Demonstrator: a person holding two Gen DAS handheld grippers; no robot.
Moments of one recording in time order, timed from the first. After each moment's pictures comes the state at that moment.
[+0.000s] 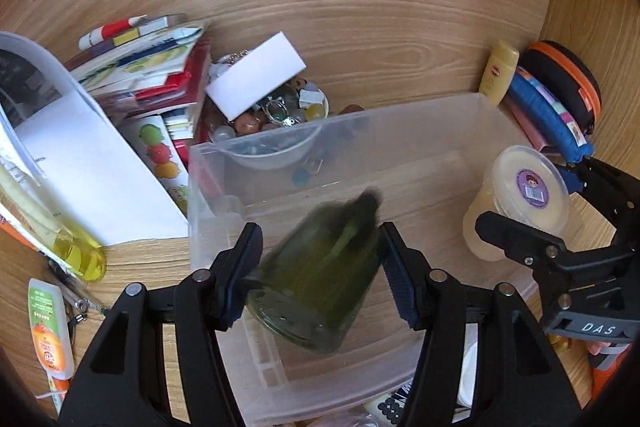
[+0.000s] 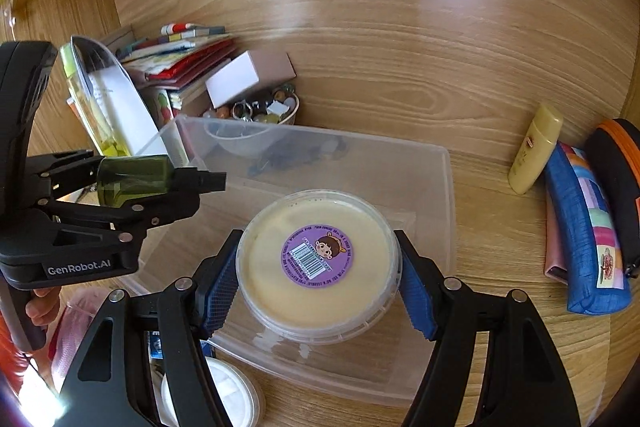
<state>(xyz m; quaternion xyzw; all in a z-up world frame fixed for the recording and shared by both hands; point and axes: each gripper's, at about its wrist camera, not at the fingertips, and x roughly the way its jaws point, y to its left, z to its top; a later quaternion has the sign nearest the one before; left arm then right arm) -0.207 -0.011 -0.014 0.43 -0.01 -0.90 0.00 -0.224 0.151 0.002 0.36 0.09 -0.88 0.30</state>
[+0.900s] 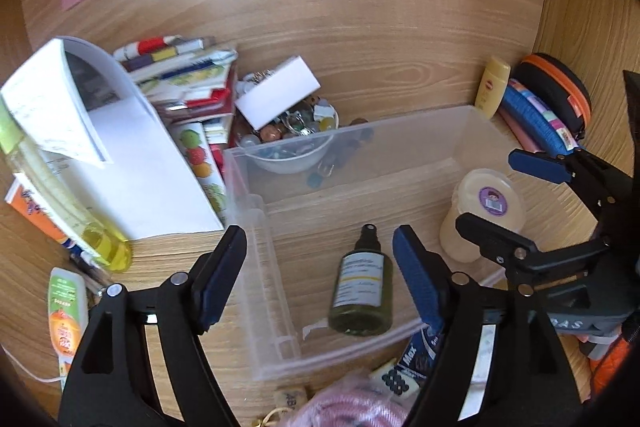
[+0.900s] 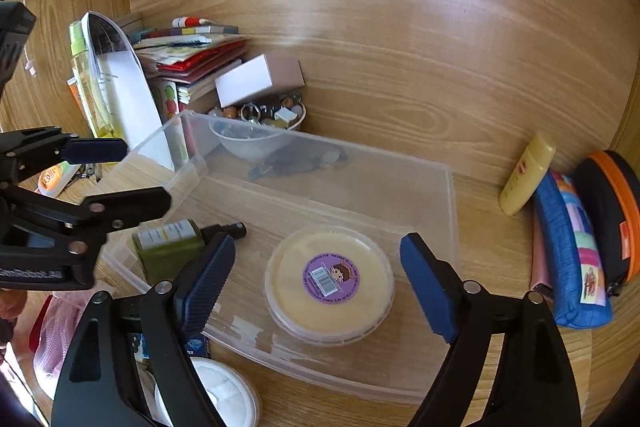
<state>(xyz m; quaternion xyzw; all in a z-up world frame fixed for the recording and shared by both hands) -0.184 -0.024 0.018 0.39 -0.01 -0.92 0.02 -0.211 0.139 0.015 0.32 0.13 -0.89 0.29</state>
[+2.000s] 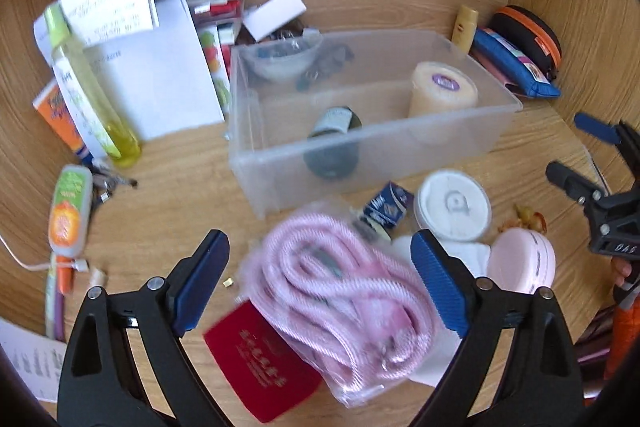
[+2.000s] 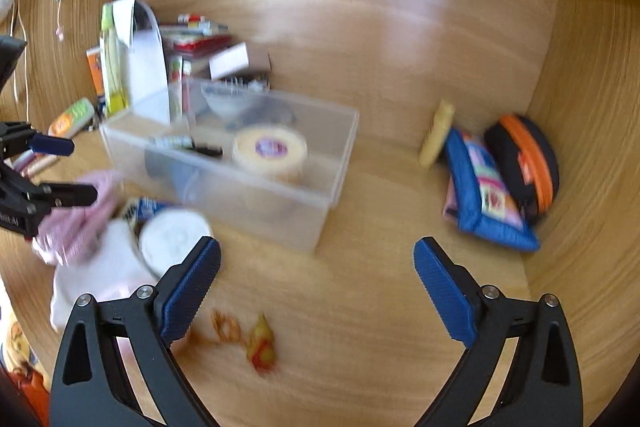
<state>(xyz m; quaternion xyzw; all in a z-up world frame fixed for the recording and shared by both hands) -0.083 0.002 -0.014 0.44 0.00 -0.90 0.02 -0.121 0.237 0.008 0.30 0.16 -0.91 0.25</state>
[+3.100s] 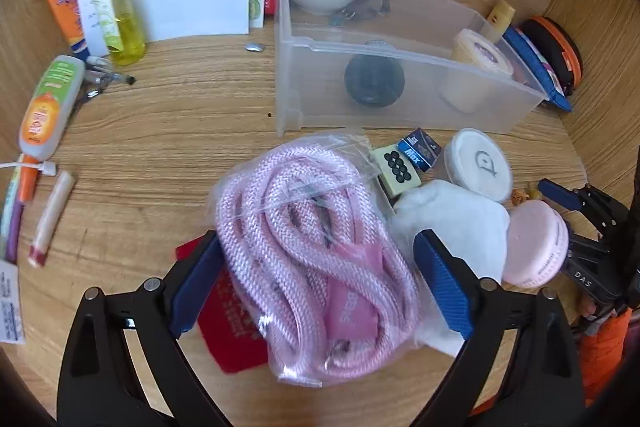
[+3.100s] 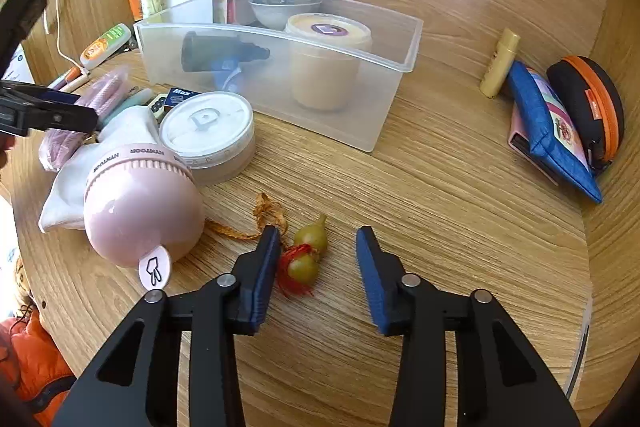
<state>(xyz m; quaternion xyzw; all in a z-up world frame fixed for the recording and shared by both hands) -0.066 -0.025 -0.052 0.50 0.12 -0.86 0.03 -0.113 0.236 -0.043 0.38 0.20 -0.85 0.32</state>
